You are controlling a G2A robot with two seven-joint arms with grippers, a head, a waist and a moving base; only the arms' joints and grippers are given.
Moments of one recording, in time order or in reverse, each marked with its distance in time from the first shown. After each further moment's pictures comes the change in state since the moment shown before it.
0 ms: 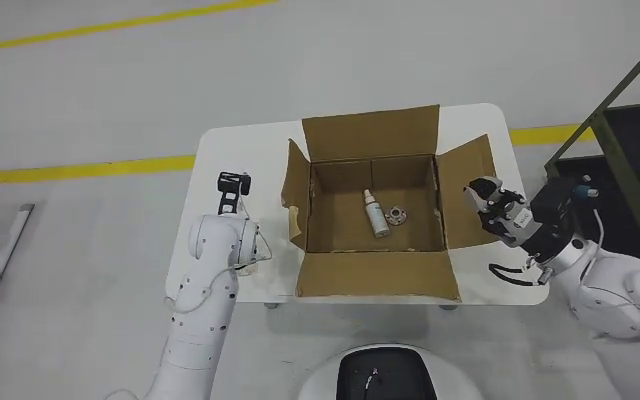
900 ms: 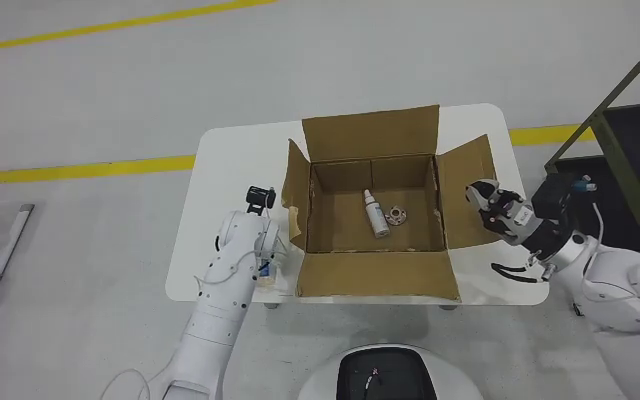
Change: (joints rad) left arm -0.109 -0.056 0.124 0.327 -0.058 -0.032 0.057; right arm 0.029 0.006 -0.001 0.035 0.061 -0.039 0.053
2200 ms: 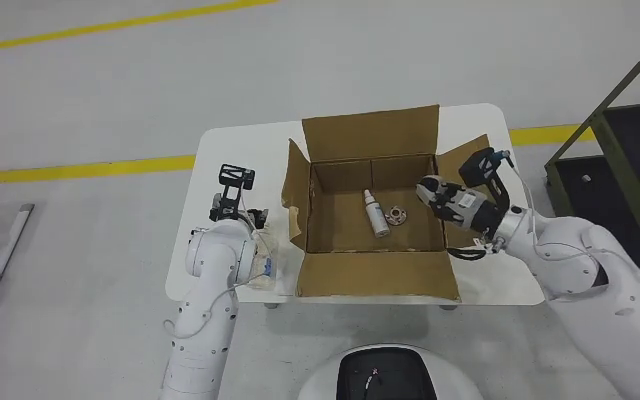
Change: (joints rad) left arm 0.240 0.042 -0.201 -0.482 0.141 -0.039 0.235; right arm 0.251 -0.010 -0.242 0.051 0.171 0.218 0.374
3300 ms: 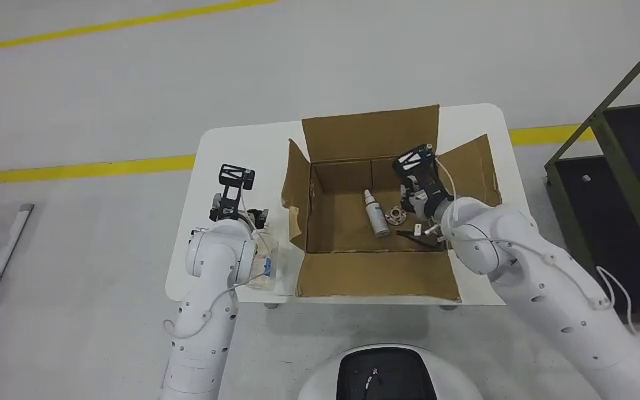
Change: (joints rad) left arm 0.000 0.000 0.000 0.000 0.000 0.000 0.000; right arm 0.264 -0.067 -0.349 0.046 -0.405 0.557 0.280
